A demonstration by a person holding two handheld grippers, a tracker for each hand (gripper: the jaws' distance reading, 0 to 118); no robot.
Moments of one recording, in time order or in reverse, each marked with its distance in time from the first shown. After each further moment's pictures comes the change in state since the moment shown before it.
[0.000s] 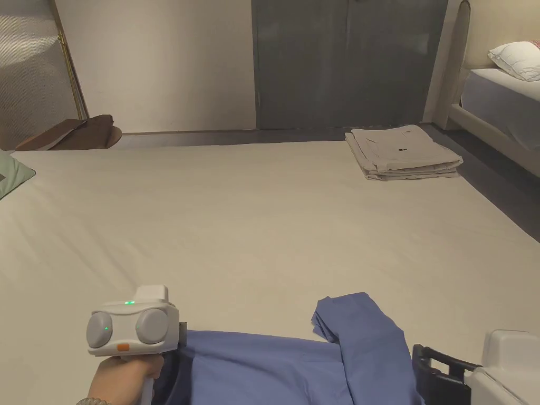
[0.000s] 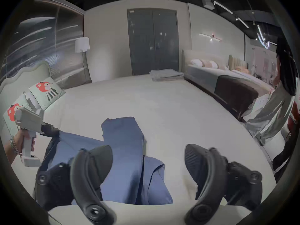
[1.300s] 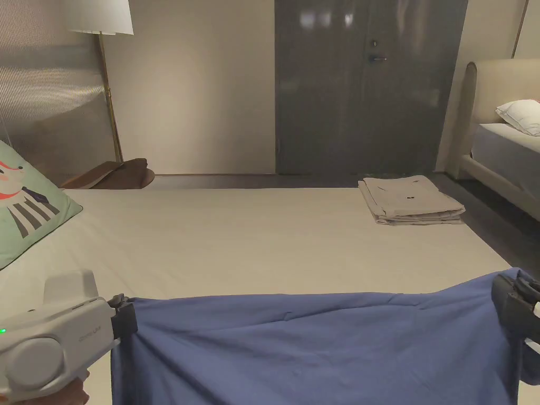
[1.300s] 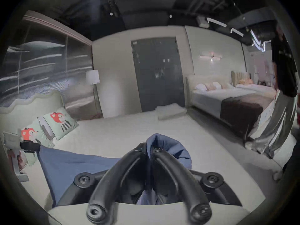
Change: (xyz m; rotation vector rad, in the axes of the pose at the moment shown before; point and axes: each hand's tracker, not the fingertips) left arm -0.095 -0.033 0.245 0.452 -0.107 0.196; right arm 0.043 0.087 0.128 0.381 0.095 -0.046
